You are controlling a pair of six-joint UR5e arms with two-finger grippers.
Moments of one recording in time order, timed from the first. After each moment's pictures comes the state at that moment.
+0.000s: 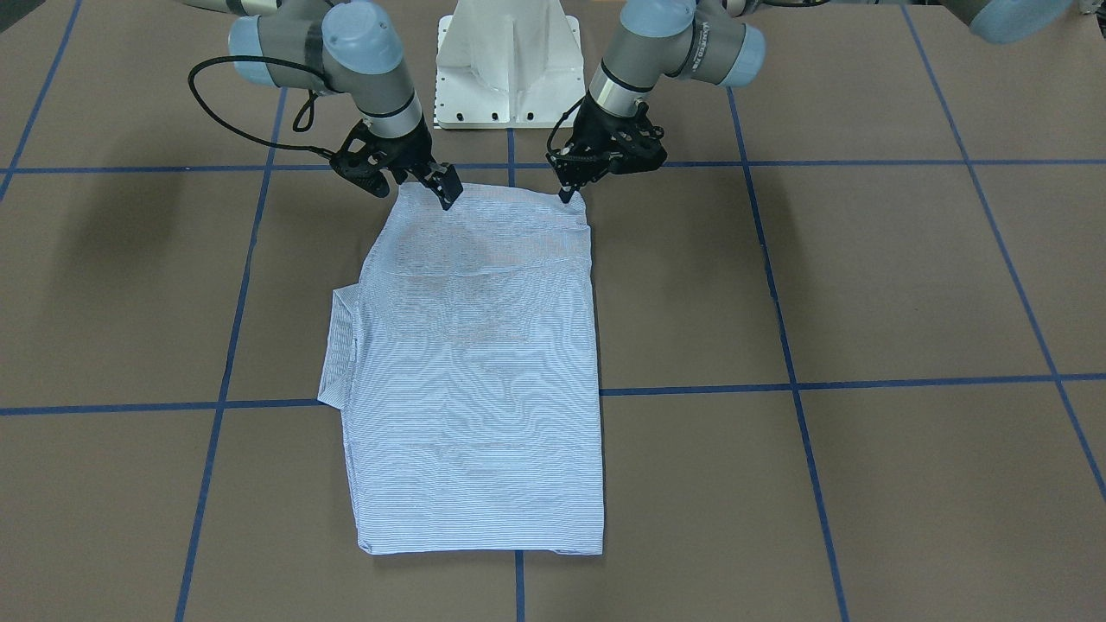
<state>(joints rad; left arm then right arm) -0.26 -1.97 -1.84 -2.03 -1.62 -1.84 0.31 -1.17 1.85 -1.43 1.82 1.99</state>
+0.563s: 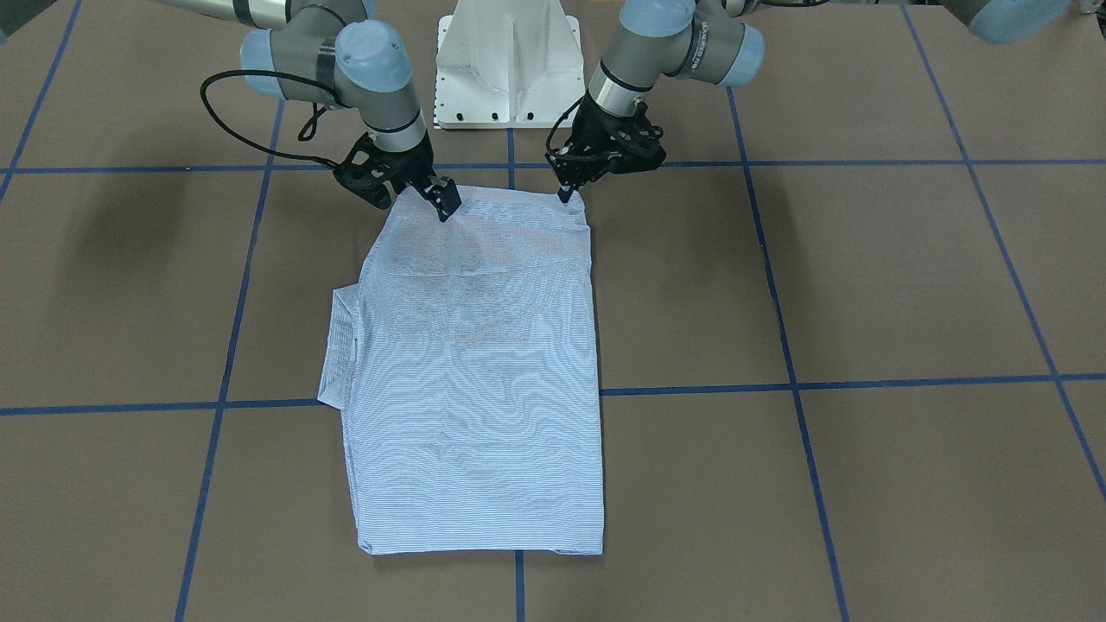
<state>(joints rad) -0.26 -1.97 -1.84 -2.03 -1.62 -1.84 0.31 -1.17 1.81 -1.44 1.82 2.00</state>
